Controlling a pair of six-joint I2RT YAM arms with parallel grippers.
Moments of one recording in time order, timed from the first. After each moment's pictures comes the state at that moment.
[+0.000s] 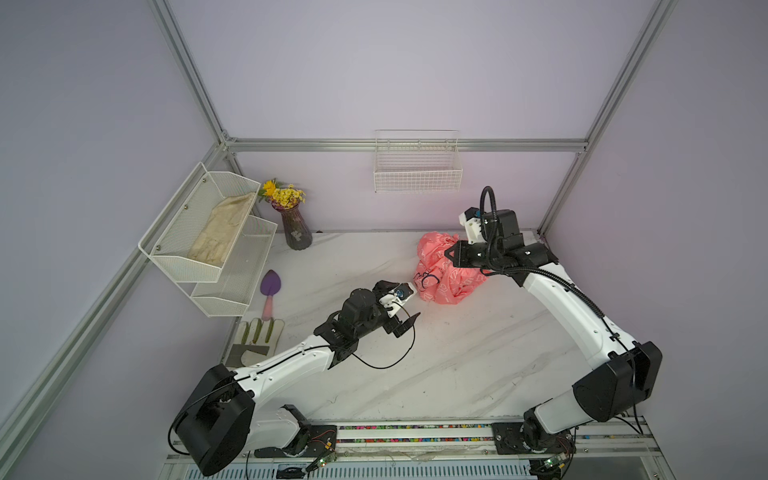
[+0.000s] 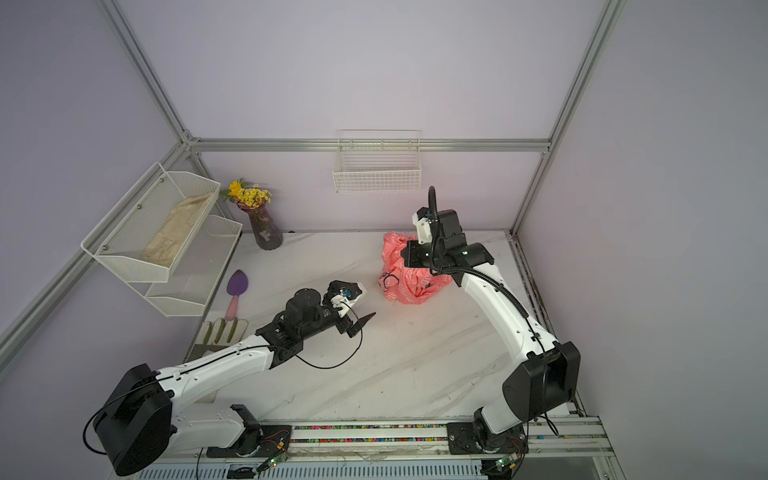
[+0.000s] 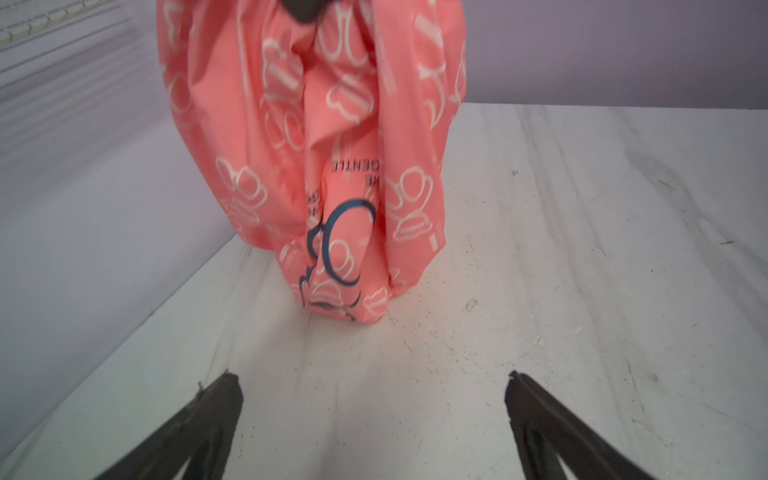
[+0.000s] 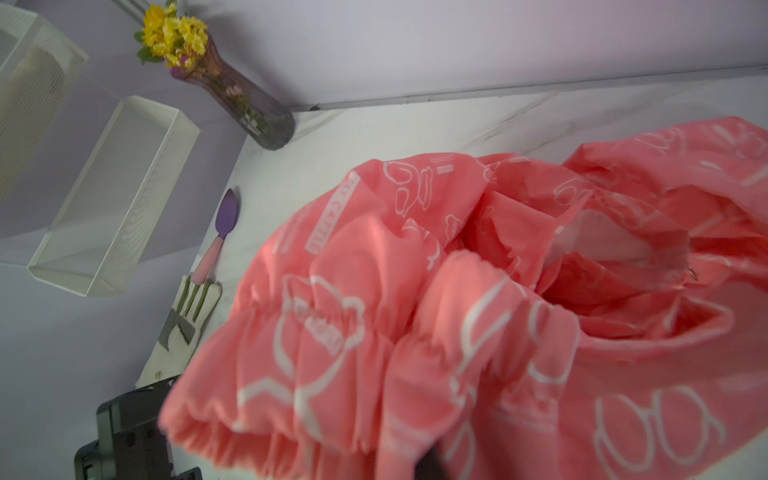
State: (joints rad) left arm -0.74 1.25 0.72 0.26 0.10 0.31; right arm 0.40 1.55 1.54 -0.67 -0.28 0.34
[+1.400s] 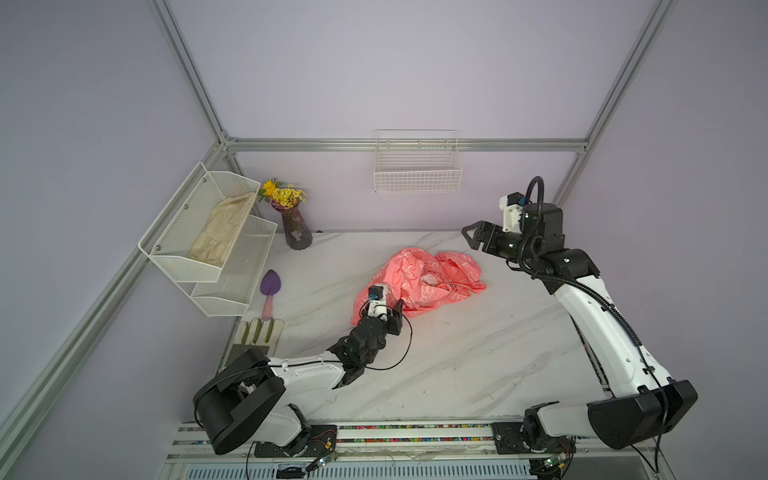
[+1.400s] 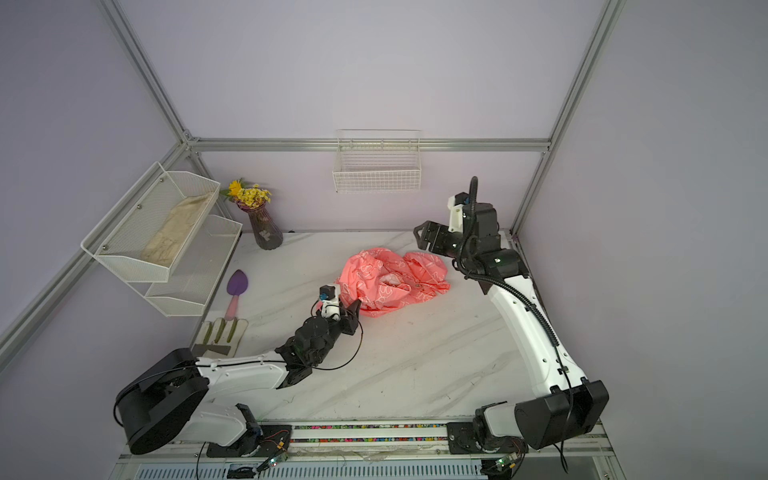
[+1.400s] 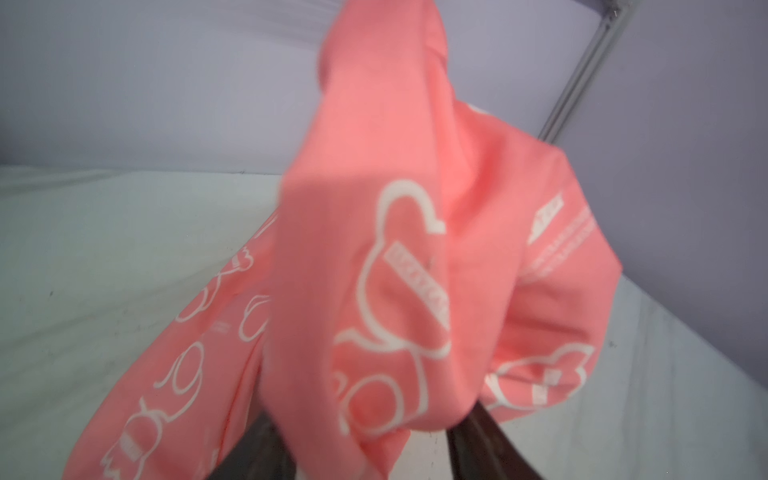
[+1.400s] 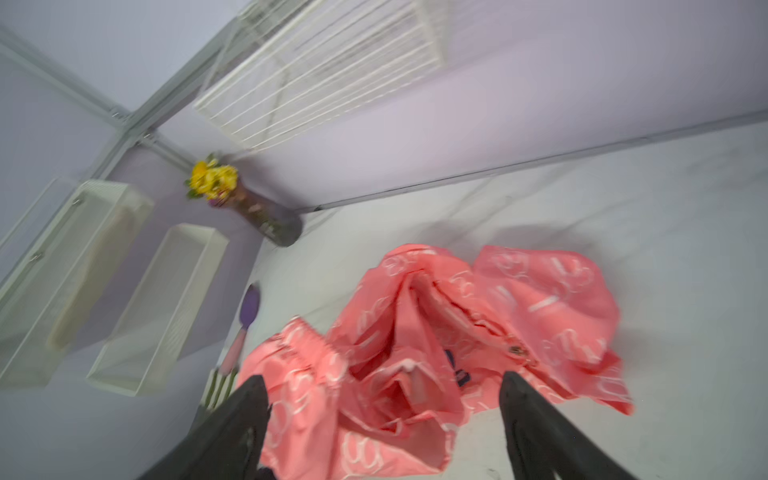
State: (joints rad) left arm -0.83 1.32 0.46 0.72 -0.54 -0.42; right arm 0.16 1.40 1.46 -0.58 -0.24 0.51
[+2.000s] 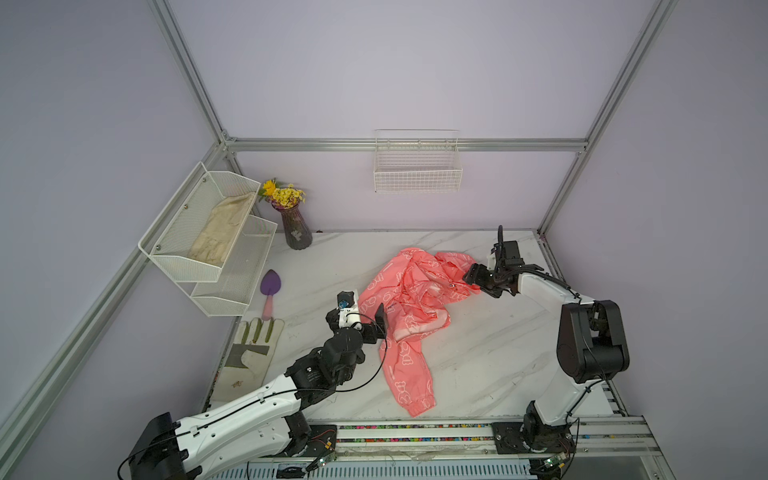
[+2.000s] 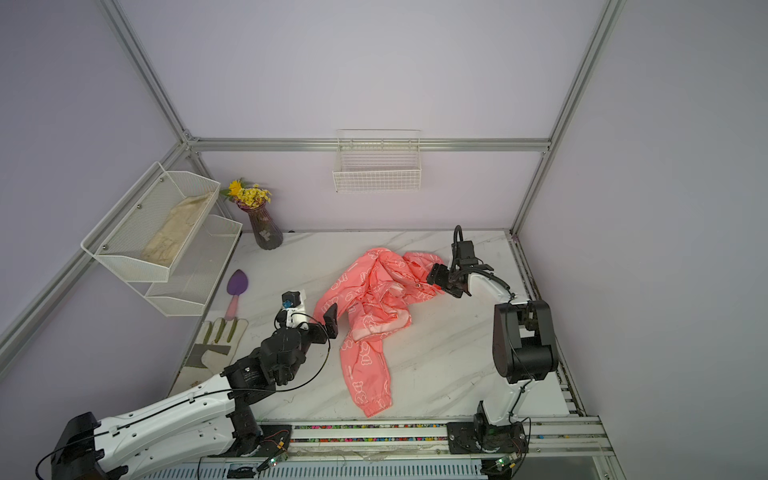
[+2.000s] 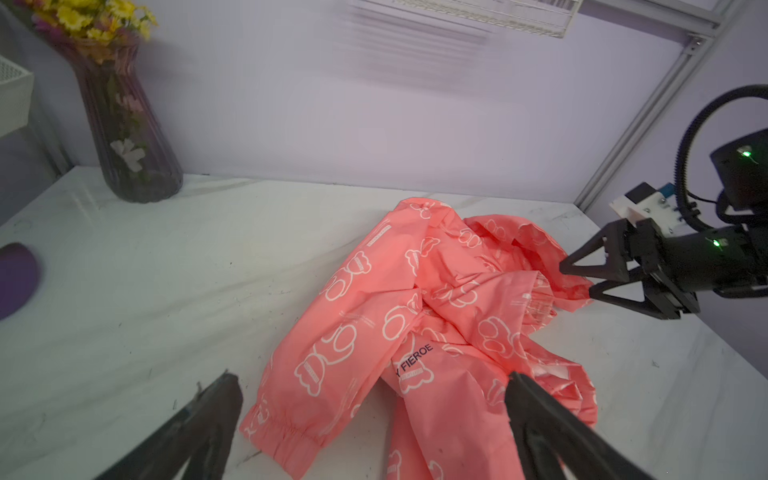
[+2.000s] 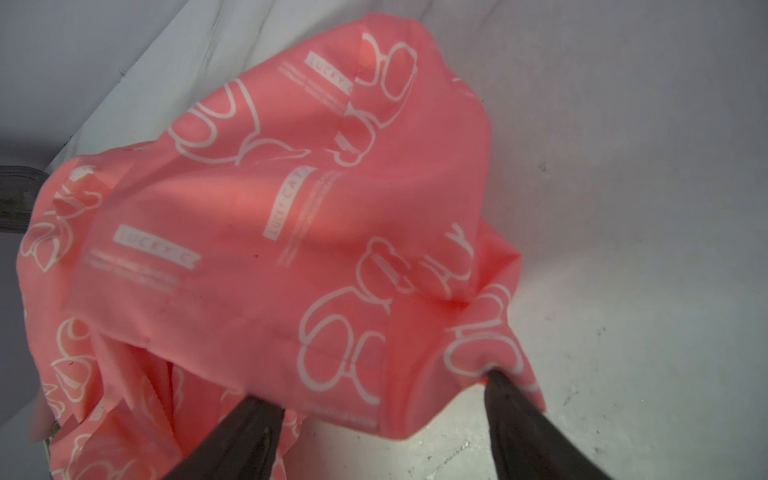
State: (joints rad) left arm -0.92 0.91 0.58 0.07 -0.68 -0.30; right arm 0.09 1.79 1.22 -0.39 -0.25 0.52
